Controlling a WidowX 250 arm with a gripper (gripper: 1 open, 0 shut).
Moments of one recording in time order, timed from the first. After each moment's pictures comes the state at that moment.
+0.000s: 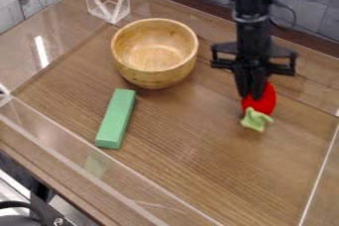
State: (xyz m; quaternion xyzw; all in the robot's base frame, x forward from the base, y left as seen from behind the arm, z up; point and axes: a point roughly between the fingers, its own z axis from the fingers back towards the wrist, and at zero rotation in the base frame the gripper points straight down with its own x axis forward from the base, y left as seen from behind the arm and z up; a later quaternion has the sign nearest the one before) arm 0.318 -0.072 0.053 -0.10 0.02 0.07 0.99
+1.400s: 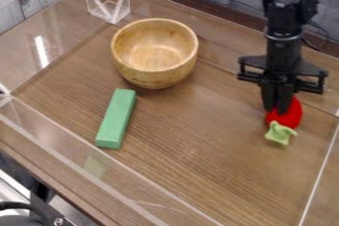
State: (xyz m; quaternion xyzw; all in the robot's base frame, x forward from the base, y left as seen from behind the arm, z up) arm 0.331 -0.086 0.042 -0.09 0.01 0.04 1.00
